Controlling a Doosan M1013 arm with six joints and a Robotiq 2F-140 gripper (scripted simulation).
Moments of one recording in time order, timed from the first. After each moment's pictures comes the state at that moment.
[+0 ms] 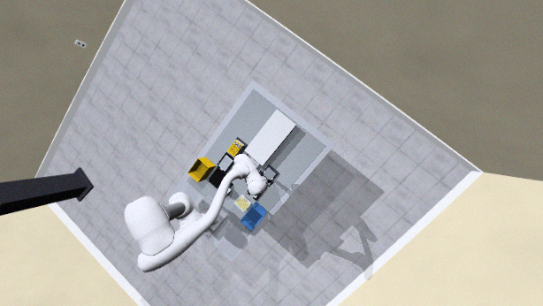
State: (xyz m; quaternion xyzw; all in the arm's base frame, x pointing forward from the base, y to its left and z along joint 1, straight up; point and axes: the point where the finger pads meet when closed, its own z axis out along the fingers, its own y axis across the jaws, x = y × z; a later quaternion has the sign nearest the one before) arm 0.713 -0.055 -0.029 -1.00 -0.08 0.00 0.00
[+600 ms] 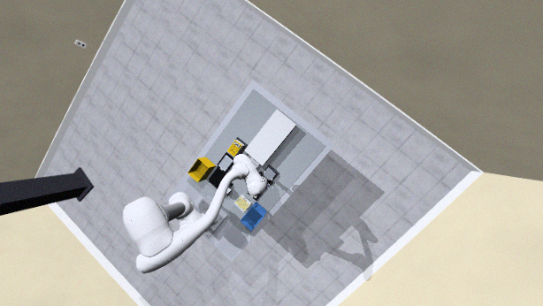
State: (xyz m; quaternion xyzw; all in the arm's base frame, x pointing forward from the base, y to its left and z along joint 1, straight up) arm 0.713 -0.055 -0.020 -1.00 -0.08 0.00 0.00
